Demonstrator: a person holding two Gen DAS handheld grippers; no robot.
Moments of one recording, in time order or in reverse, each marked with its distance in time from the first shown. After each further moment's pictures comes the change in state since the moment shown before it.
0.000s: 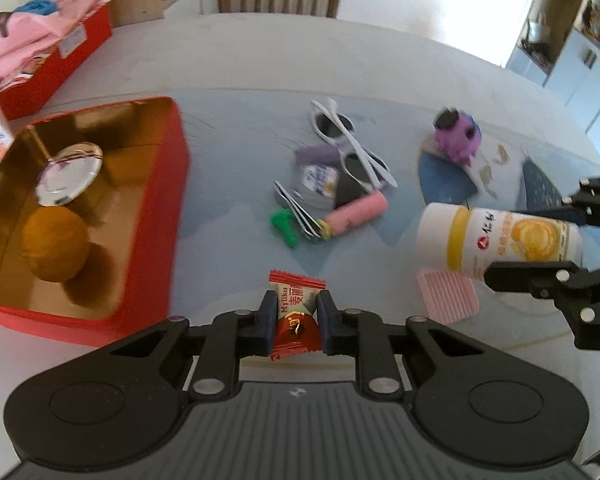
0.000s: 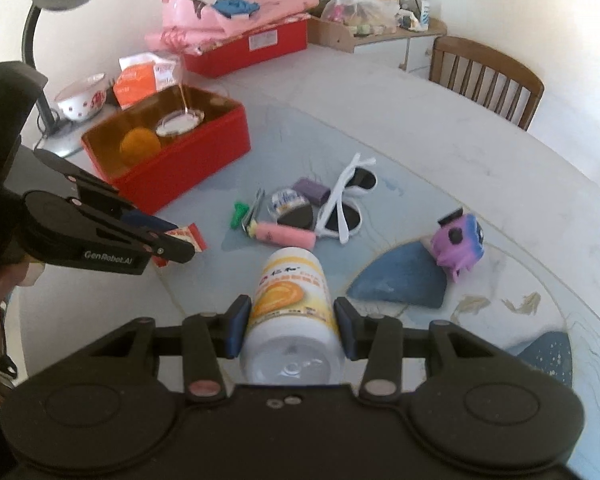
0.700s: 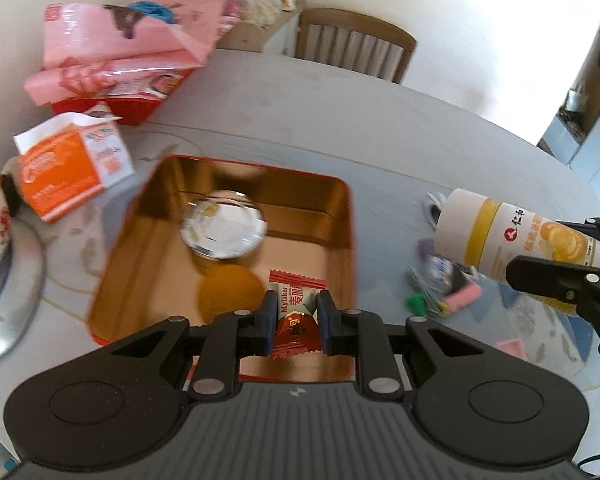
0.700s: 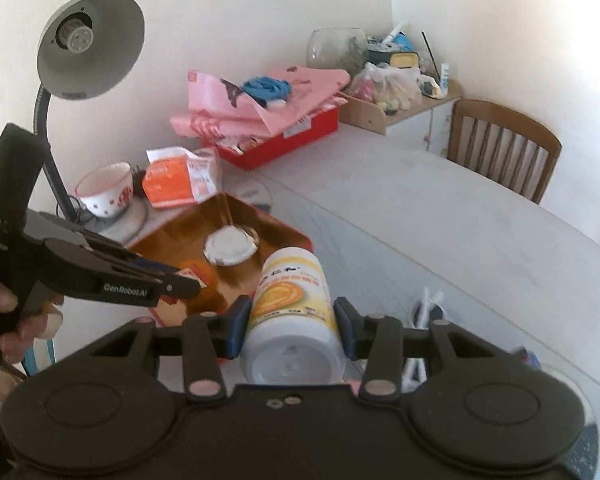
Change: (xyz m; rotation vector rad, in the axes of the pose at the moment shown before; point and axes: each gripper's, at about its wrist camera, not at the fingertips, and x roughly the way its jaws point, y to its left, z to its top) left arm -0.057 0.125 0.031 -0.159 -0.090 0.048; right arm 0.010 0.074 0.102 0.029 -0.165 0.024
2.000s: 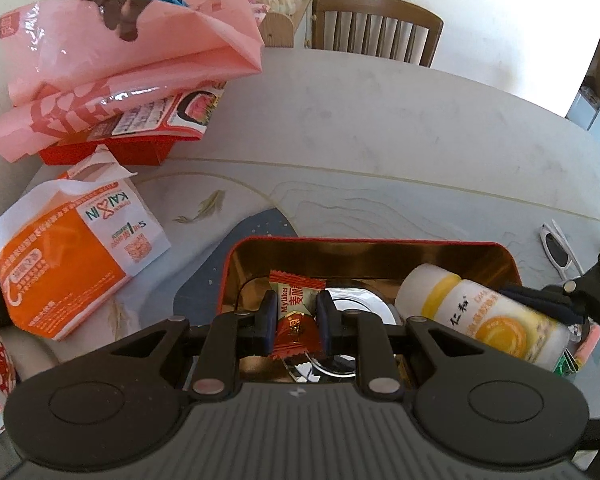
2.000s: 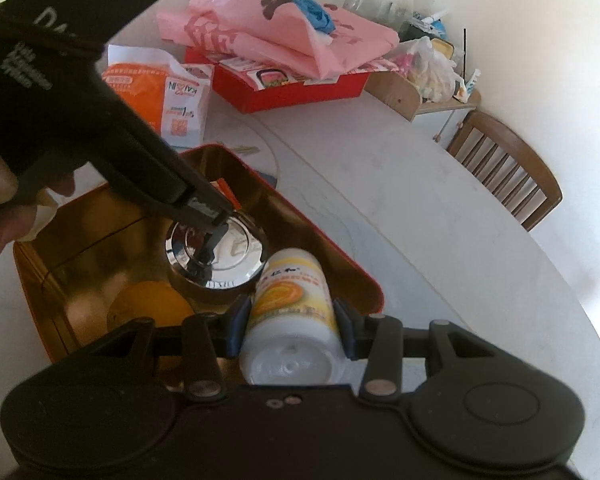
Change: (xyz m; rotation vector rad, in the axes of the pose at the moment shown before) left arm 0.097 0.072 0.073 0.125 0.033 0.050; right arm 0.171 0.088 0.030 -0.245 0.183 -0.251
